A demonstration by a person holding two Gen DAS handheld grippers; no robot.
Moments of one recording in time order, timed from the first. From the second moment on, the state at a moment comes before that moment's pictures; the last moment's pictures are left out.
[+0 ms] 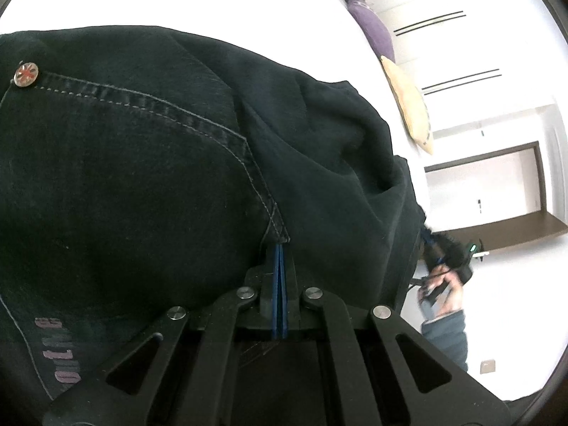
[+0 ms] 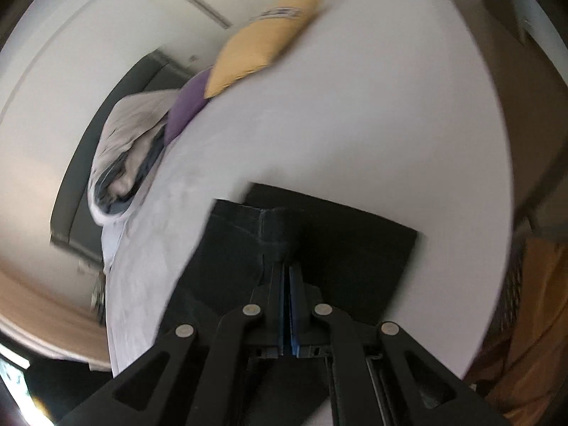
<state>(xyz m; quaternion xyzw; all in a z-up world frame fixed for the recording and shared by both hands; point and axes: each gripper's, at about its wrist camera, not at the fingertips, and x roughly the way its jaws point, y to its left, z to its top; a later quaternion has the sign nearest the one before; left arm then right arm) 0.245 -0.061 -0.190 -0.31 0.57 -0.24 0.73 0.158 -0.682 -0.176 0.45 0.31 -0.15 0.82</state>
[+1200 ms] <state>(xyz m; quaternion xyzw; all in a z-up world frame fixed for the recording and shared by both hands) 0.239 -0.075 -0.179 -0.30 0.57 -0.22 0.73 0.117 -0.705 -0.181 0.56 0.23 -0.13 0.79</state>
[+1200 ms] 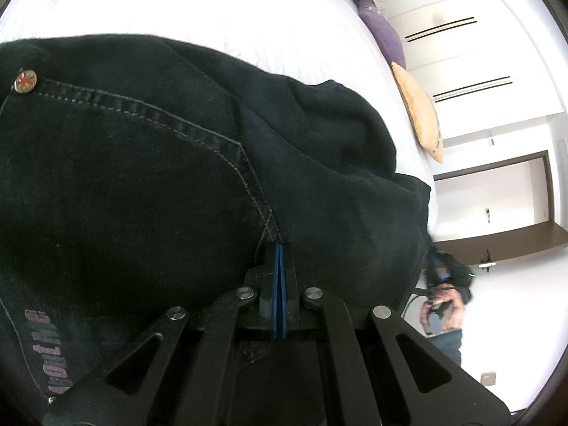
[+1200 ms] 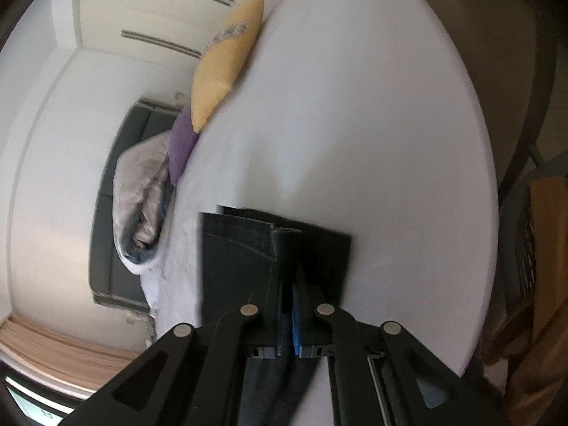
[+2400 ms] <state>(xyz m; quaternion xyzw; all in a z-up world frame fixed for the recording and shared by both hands) 0.238 -0.081 -0.182 -0.30 0.56 -0.21 0.74 0.121 -0.706 -0.193 0.54 0.27 -0.13 0.79</state>
